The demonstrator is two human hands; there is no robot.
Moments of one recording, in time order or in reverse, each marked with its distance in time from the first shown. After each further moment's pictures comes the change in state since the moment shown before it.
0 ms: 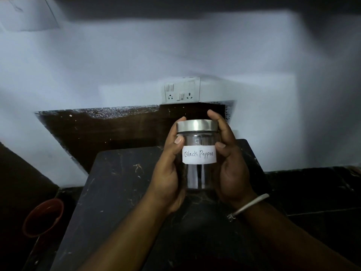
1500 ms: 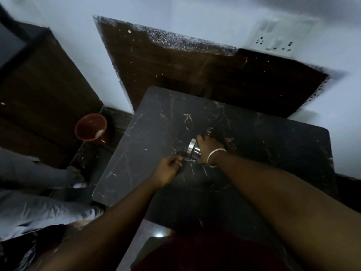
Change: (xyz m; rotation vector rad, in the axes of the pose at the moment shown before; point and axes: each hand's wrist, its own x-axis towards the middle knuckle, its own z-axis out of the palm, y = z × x) left_hand 0.078 -0.106 -0.357 0.798 0.221 -0.389; right_hand 0.031 0.351 -0.010 -1.742 -0.984 0.670
